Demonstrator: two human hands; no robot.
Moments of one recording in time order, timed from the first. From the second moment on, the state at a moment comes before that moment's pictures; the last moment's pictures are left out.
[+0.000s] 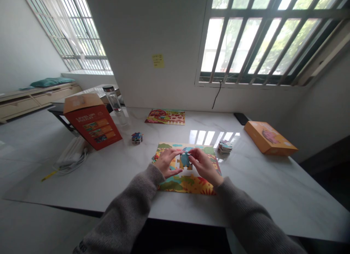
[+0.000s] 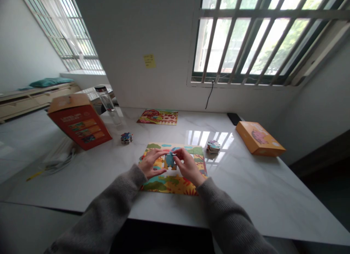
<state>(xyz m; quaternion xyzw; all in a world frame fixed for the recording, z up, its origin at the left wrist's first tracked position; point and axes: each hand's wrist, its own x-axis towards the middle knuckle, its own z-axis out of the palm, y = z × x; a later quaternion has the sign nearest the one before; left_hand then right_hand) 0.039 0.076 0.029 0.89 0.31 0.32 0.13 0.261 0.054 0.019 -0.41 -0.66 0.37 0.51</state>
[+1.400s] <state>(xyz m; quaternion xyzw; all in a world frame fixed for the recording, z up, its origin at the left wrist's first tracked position) 0.028 0.088 0.014 0.88 0.43 0.20 0.09 0.317 0.064 0.026 -0.48 -0.85 0.04 0.23</state>
